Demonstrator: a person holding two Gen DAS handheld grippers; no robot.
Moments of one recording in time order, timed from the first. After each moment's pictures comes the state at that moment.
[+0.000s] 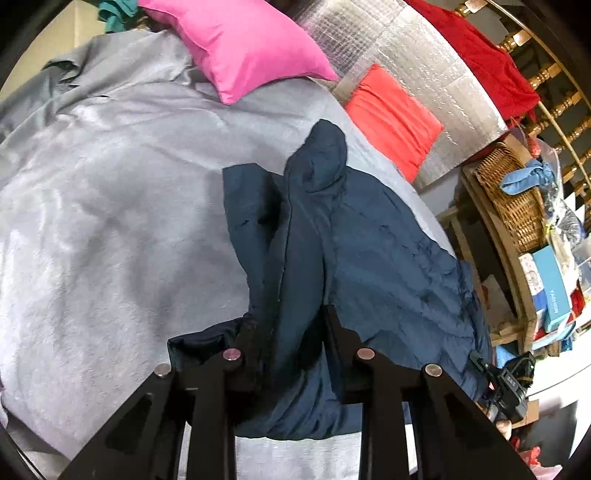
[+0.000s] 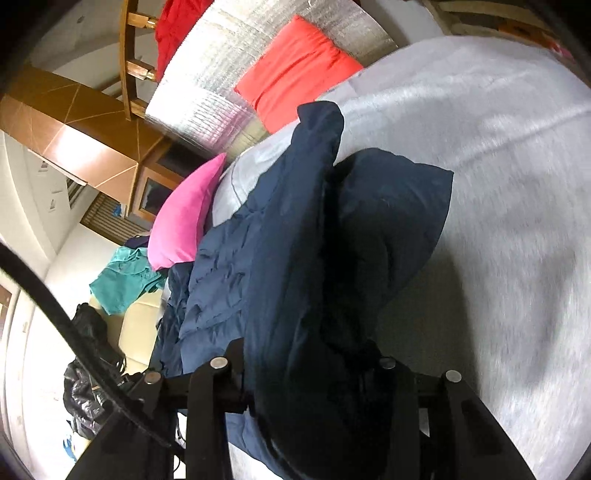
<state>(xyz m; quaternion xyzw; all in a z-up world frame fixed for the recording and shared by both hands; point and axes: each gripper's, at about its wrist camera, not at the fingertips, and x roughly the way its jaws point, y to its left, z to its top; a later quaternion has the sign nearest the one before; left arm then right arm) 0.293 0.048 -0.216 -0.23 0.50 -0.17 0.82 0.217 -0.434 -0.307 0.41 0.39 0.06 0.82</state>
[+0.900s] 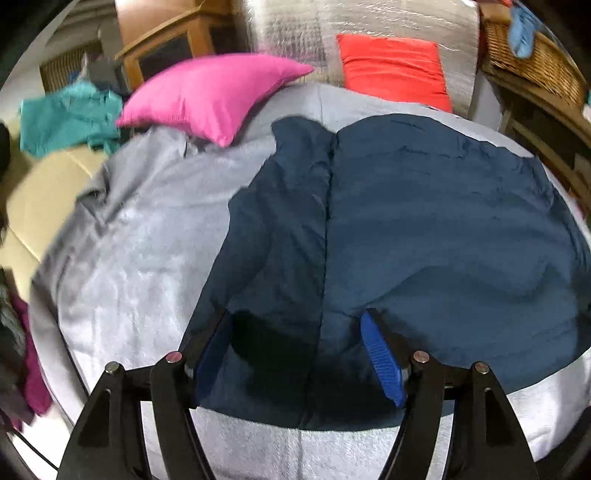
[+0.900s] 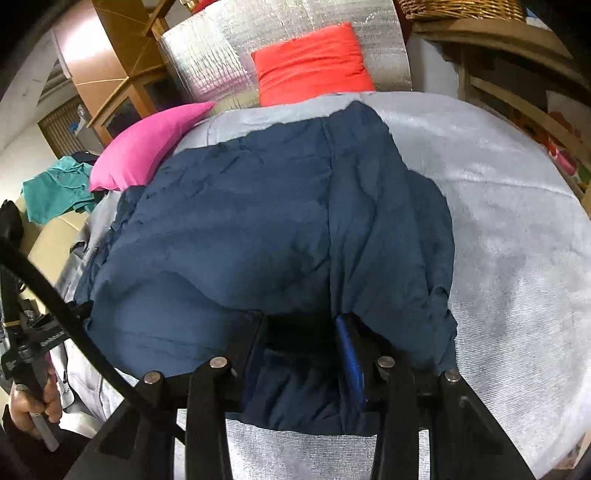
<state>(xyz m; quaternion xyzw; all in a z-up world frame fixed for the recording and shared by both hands) 0.245 -0.035 -0.227 0.10 0.44 -0.06 0.89 0.204 -0.359 -0.300 0.18 0.43 -0.04 0.88</state>
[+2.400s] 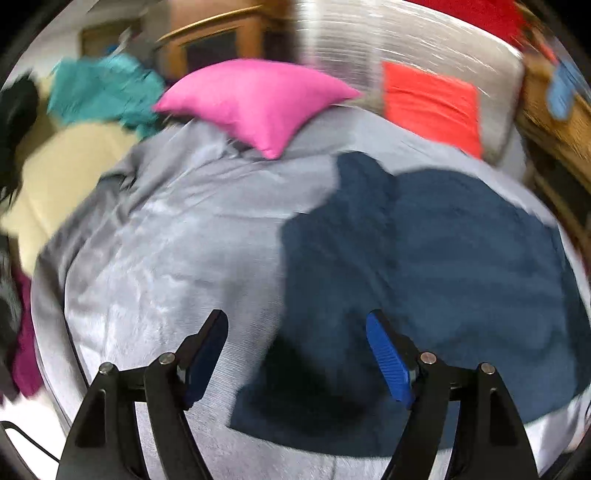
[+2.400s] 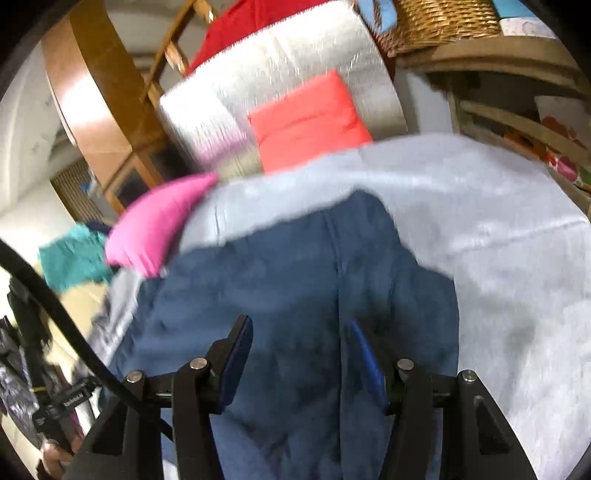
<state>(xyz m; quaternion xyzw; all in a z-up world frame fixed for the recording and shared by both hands) 0.271 0.030 -0.211 -0.01 0.43 -0.01 0.90 0.220 -0.387 -0.254 0.25 0.32 -0.04 0.91</state>
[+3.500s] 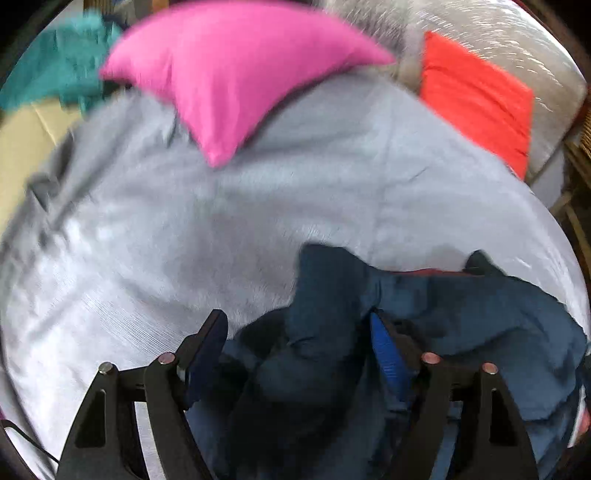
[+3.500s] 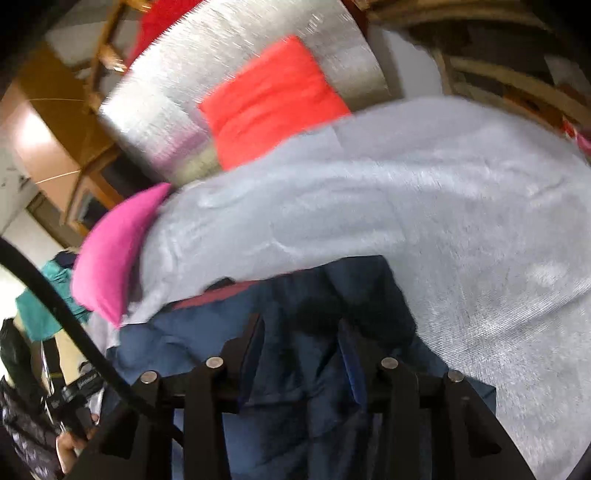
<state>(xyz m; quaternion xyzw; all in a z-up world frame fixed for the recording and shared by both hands) 0.463 -0.015 -0.260 -0.07 0.53 0.00 0.85 0.358 -0.452 -0.301 0.31 0.40 -0.07 0.86</state>
